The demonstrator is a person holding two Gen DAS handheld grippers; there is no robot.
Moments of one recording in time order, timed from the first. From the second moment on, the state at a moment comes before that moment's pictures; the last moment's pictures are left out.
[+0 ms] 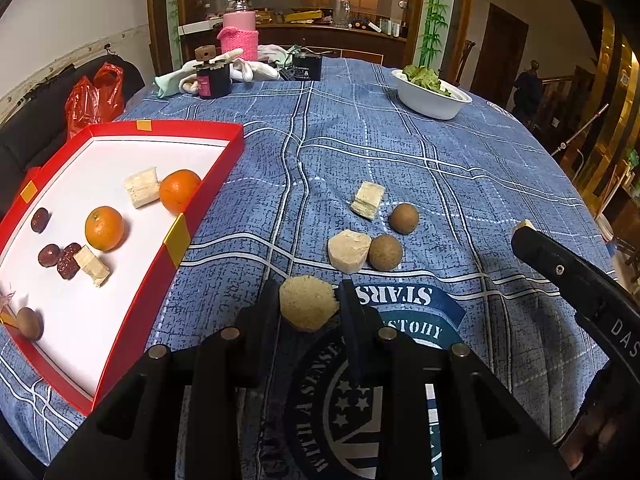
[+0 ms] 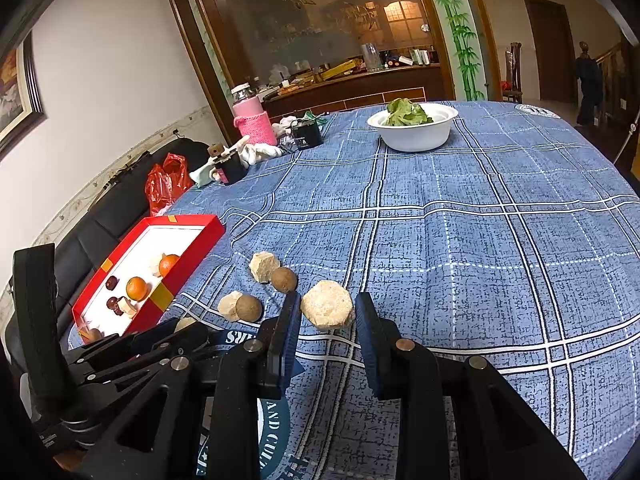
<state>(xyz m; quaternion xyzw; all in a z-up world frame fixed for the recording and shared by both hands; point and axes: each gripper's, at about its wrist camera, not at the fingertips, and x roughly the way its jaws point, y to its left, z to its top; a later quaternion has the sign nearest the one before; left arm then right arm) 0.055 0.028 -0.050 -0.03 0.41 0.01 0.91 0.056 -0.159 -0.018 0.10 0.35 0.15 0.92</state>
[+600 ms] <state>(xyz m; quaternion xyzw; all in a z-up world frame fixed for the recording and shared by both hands) 0.048 0.037 -0.043 -0.05 0.41 0.01 0.91 0.055 -0.155 -0.019 0.08 0.35 0.15 0.92</state>
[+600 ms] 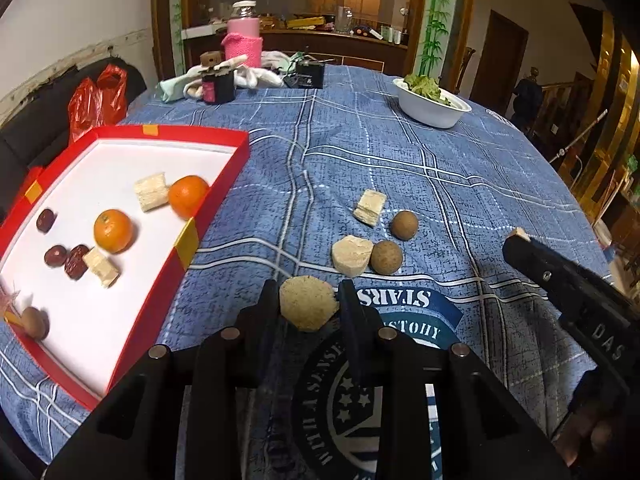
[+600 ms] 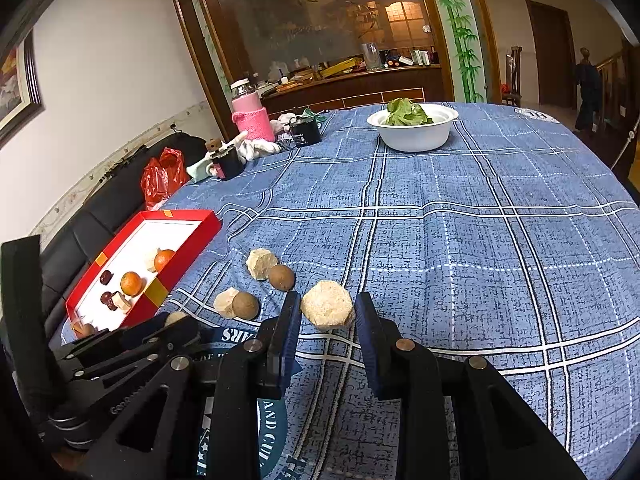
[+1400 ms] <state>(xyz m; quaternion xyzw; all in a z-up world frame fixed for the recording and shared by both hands) 0.070 0.238 -0.028 -0.13 0.39 0.22 0.89 0.106 0.078 0.019 -0.02 0.35 0.34 0.87</state>
